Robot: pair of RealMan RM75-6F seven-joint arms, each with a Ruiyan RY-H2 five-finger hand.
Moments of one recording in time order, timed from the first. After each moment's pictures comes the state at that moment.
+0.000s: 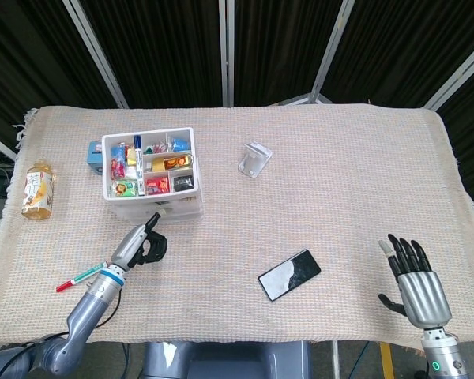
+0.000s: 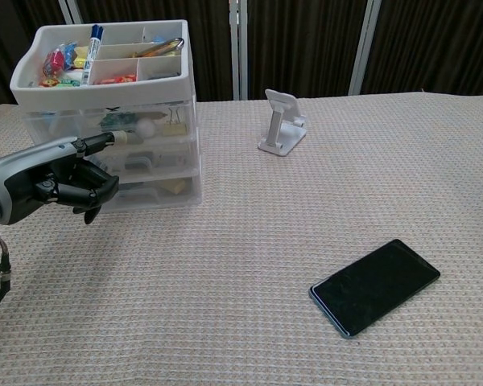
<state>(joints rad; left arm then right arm) -0.50 -1.53 -0.15 -1.58 1.33 0.99 -0.46 0.08 -1.27 0.00 -1.53 -1.63 1.52 -0.15</state>
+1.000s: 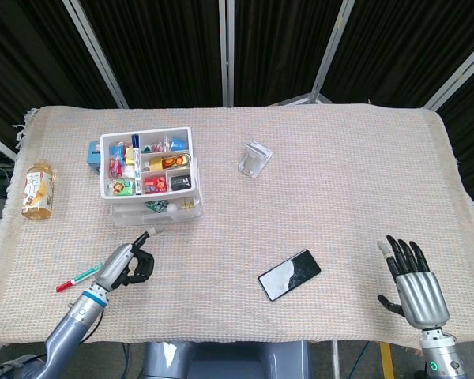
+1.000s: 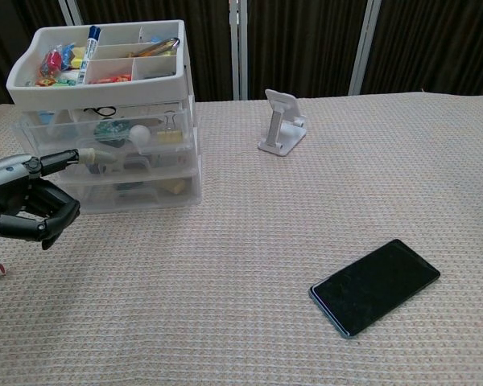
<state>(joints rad) -0.41 -1.47 0.00 -1.56 1.54 1.15 -0.55 0.08 -1.28 0.00 -1.53 -1.63 1.51 -0.17</state>
